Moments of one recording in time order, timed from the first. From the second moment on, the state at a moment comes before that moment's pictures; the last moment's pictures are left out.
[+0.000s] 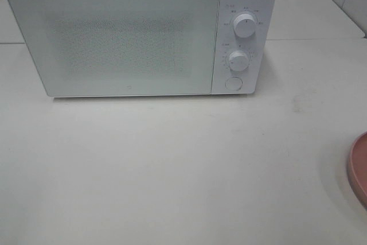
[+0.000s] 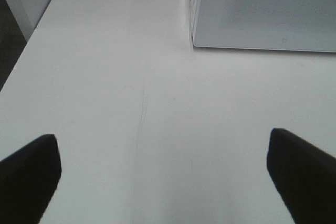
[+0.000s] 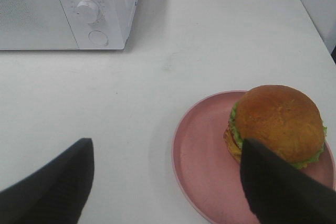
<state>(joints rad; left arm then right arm) 0.01 0.01 -0.52 -0.01 1.07 -0.02 0.13 0.00 -0.50 -0.06 1.00 0.19</state>
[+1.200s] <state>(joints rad) 0.01 0.00 -0.52 -0.01 1.07 -0.02 0.13 0.00 -0.50 -0.06 1.00 0.19</state>
